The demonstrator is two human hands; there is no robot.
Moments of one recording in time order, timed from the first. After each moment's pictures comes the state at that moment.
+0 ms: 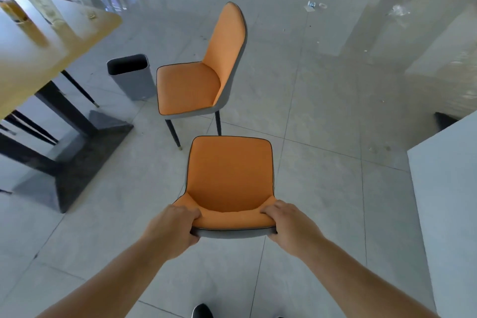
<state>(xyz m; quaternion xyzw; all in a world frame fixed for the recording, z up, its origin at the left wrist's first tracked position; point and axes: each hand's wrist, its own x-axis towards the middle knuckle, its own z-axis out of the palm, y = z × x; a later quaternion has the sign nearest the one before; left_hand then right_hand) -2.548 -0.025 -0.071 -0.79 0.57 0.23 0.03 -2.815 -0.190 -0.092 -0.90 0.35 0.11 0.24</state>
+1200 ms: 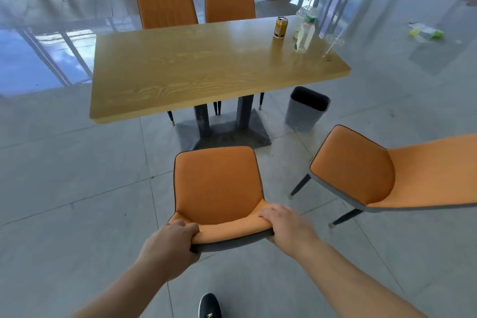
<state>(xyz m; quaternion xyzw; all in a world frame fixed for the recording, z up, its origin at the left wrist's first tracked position) -2.364 0.144 -0.070 -0.96 0.13 0.23 -0.10 -2.359 -0.164 -0.085 -0.96 -0.07 0.20 0.16</state>
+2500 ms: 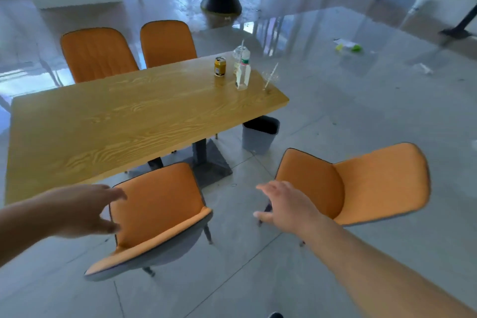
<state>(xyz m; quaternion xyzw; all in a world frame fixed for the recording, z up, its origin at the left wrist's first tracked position) -2.111 0.150 0.114 -0.92 0.26 0.27 0.13 -2.242 -0.280 0.051 -0.98 0.00 0.14 0.10</state>
